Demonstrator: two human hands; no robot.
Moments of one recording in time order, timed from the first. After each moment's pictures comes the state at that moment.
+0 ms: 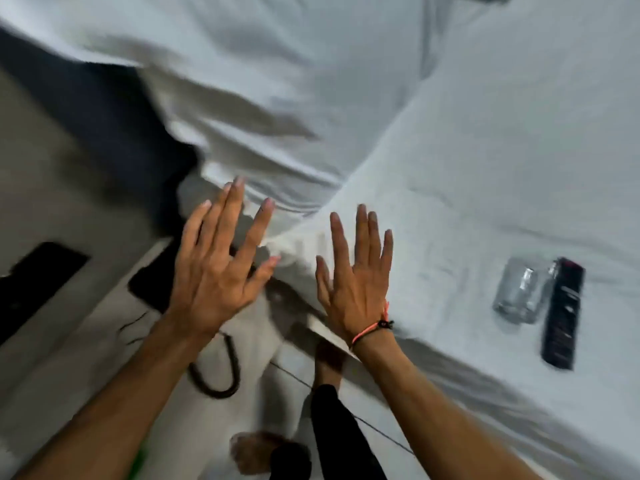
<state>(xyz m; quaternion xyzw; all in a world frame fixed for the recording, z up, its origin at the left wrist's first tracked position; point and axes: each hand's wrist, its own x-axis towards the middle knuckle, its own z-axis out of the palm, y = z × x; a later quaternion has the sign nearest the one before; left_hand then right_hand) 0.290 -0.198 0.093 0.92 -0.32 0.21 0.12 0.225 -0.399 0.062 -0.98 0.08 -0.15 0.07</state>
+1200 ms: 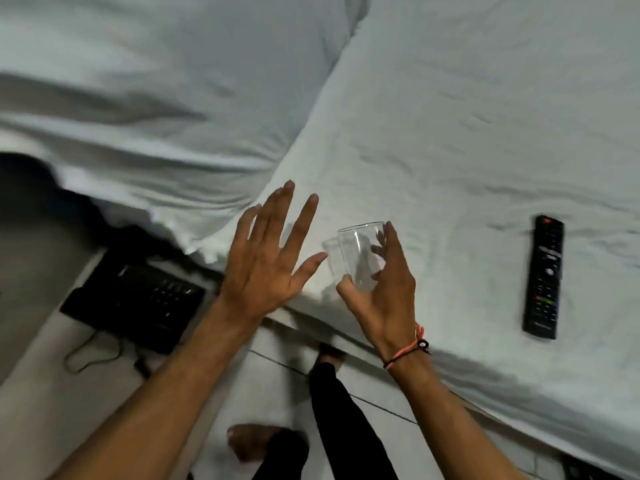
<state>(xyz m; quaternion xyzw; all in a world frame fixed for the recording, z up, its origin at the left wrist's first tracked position) 0.289 -0.358 0.045 0.90 -0.40 0.11 0.12 0.162 -0.508 0.047 -0.84 0.29 -0.12 0.44</state>
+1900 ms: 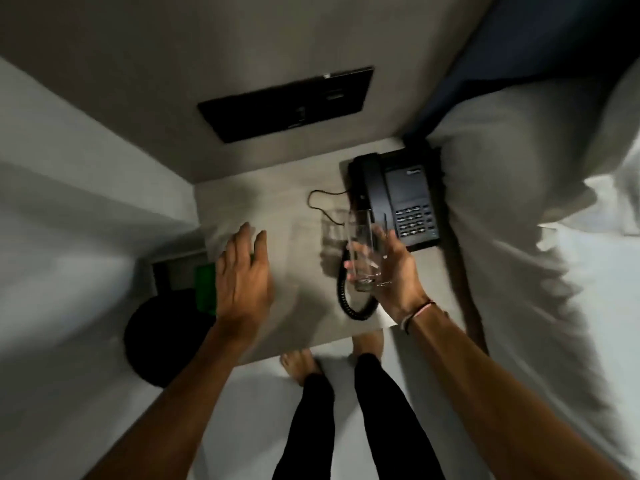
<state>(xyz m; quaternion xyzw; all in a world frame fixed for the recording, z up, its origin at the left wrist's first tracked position) 0.101 0.001 -0.055 0.96 0.25 -0.11 0.09 0.225 -0.195 -0.062 -0.43 0.30 0.43 0.73</state>
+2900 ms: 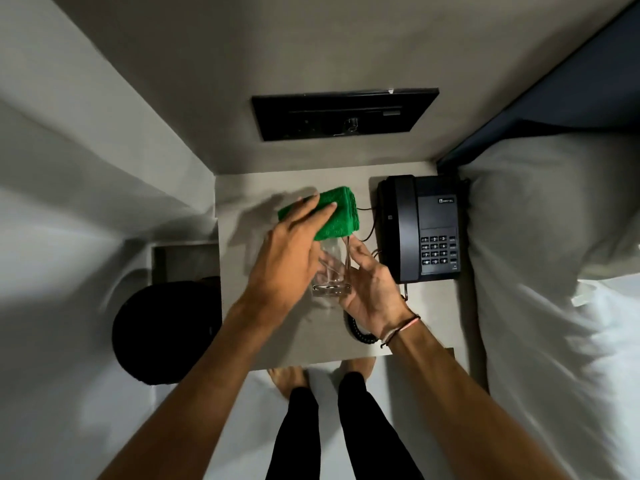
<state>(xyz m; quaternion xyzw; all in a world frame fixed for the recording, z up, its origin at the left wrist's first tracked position) 0.153 0.009 -0.007 0.90 0.23 0.02 0.36 0.213 -0.129 -0.069 -0.34 0.21 0.53 0.74</state>
